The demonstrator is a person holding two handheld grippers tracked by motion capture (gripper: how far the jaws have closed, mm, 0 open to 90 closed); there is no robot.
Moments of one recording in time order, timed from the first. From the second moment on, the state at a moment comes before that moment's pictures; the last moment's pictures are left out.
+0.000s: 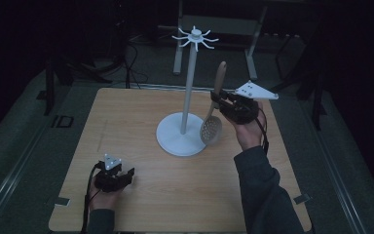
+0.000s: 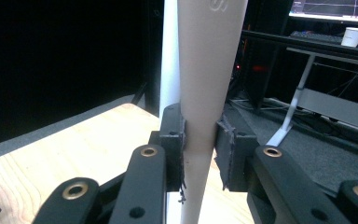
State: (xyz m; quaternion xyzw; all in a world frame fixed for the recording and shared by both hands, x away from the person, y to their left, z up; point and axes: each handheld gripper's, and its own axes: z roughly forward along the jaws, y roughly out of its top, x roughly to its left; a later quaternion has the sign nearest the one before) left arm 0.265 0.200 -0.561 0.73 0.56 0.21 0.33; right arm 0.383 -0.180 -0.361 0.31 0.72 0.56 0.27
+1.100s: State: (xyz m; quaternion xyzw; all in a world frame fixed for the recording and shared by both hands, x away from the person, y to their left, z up) left arm 0.264 0.203 -0.560 0.73 0.56 0.21 0.33; right arm 0.403 -0.160 -0.334 0.32 0.72 0.55 0.28
